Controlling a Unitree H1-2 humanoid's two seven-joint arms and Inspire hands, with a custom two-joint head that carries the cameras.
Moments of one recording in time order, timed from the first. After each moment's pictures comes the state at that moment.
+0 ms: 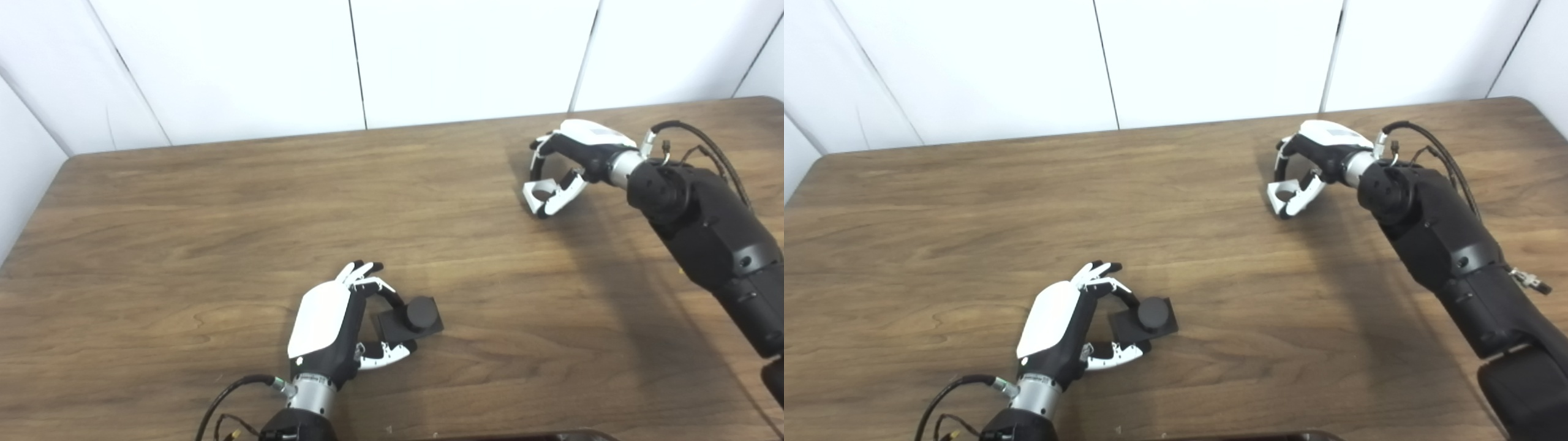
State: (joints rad) left arm 0.12 0.08 -0.48 -0.40 0.90 0.38 -0.07; right arm -0.66 -0.54 0.37 0.25 -0.64 0.16 0.44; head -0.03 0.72
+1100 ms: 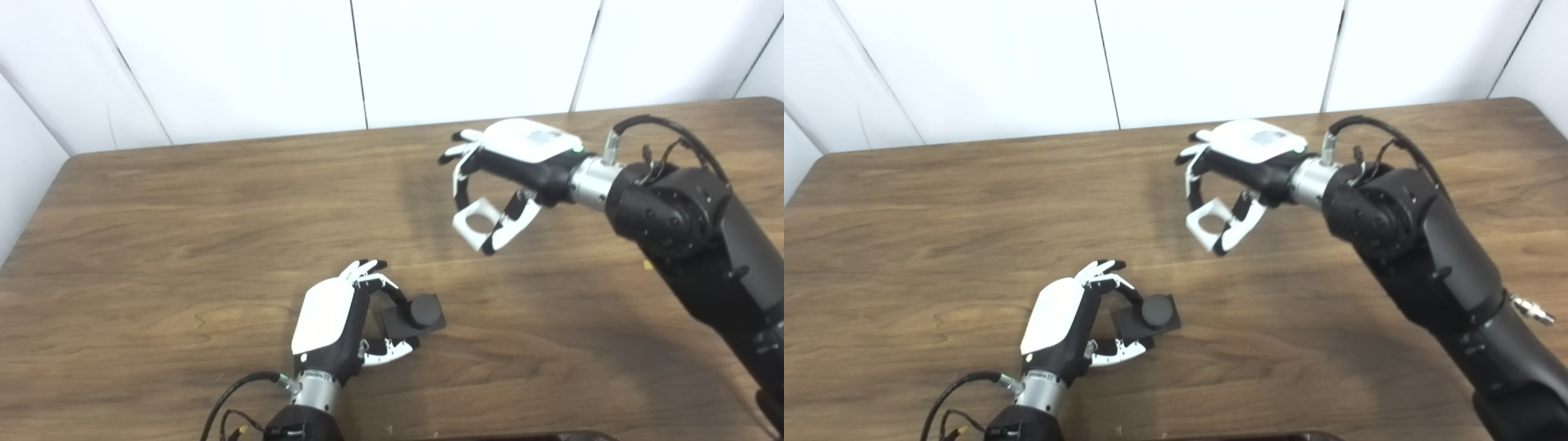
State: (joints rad) left arm 0.11 0.07 -0.48 -0.38 0.91 0.38 -0.06; right arm -0.60 -0.50 0.40 -0.40 -0.65 0.26 0.78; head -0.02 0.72
